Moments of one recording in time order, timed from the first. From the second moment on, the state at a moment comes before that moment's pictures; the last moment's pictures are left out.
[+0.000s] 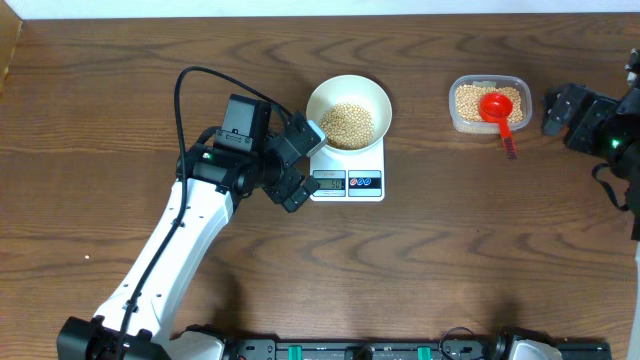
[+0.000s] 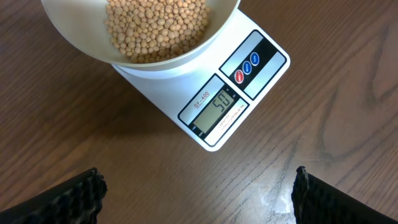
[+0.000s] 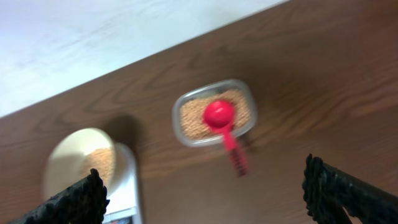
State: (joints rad) left arm -0.30 1.43 1.12 -0.78 0.32 0.51; right arm -0.22 1.19 1.46 -0.93 -0.18 0.20
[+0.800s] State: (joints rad) left arm -0.30 1.42 1.12 -0.78 0.32 0.51; right arm -0.15 0.26 0.42 -0.14 -0.03 0.09
